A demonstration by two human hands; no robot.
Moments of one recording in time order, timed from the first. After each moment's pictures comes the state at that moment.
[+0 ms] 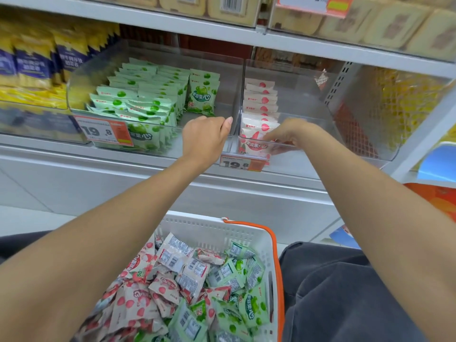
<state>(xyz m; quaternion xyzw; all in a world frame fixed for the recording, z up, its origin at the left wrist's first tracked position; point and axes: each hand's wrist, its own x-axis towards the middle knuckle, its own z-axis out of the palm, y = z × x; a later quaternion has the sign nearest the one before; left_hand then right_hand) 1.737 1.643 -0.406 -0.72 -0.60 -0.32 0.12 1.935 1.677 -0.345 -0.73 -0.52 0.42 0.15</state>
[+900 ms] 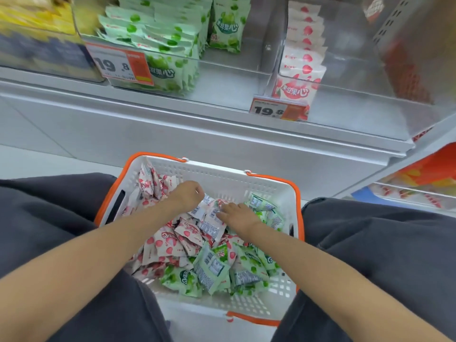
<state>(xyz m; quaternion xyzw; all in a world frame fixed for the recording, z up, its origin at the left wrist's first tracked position) 1.649 1.516 -0.609 -0.60 -0.71 -0.03 -0.37 1.847 1.487 -0.638 -0.34 -0.90 0.07 -0.26</state>
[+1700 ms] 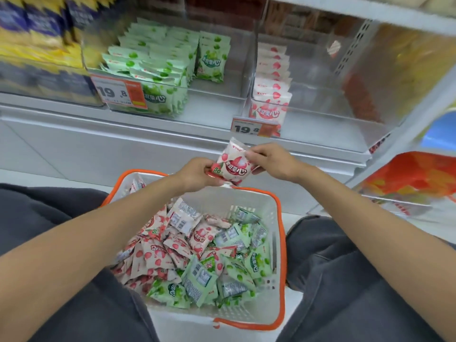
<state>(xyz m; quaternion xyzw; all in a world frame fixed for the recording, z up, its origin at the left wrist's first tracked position) 1.693 1.531 -0.485 -0.61 -0.56 -0.24 -0.51 1.908 1.551 -0.422 -0.54 -0.73 0.40 0.13</state>
